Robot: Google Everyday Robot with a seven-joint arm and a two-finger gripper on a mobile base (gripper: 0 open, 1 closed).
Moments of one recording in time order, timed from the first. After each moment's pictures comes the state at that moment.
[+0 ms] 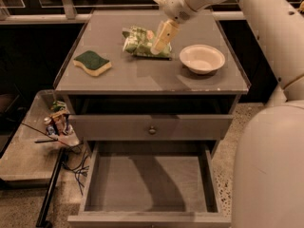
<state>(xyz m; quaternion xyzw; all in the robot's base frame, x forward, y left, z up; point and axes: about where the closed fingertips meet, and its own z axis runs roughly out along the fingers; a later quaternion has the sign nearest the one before) 0.742 -0.040 0.957 -0.67 0.61 0.06 0.42</state>
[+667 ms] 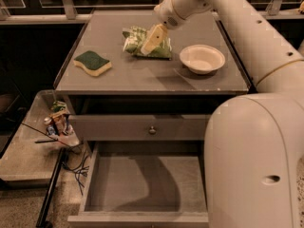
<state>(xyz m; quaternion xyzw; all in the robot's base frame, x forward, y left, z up) 0.795 -0.026 0.918 -0.59 0.69 0.09 0.41</state>
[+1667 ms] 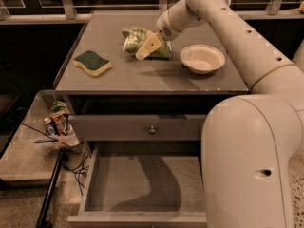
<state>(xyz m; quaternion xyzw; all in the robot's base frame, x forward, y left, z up) 0.813 -0.020 0.874 -0.50 0.76 0.14 0.39</state>
